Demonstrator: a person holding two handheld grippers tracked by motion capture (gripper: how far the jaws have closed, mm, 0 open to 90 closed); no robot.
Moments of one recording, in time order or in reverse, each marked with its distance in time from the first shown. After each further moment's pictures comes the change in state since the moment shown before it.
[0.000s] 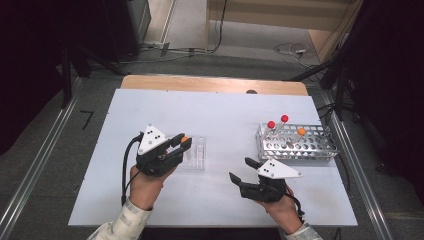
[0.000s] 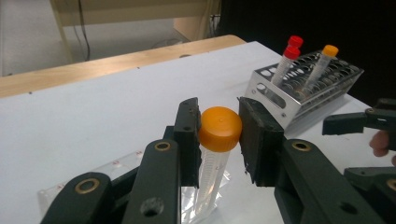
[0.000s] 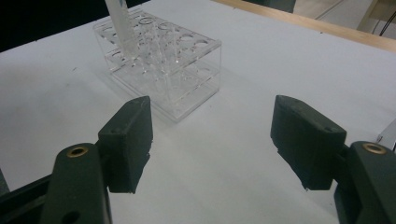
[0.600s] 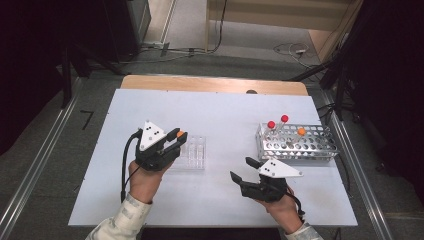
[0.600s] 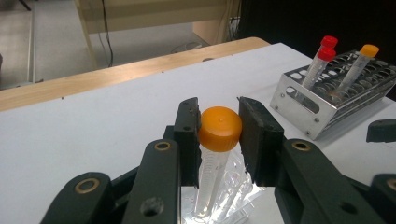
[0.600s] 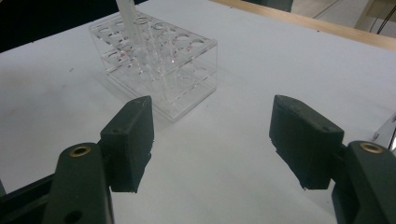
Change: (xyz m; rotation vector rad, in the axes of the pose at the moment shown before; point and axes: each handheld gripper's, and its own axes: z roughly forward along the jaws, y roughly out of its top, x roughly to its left) left arm 0.010 -0.005 0.013 0.004 0.070 0.024; right arm -0.003 -0.001 0.000 -0.001 -0.006 0.003
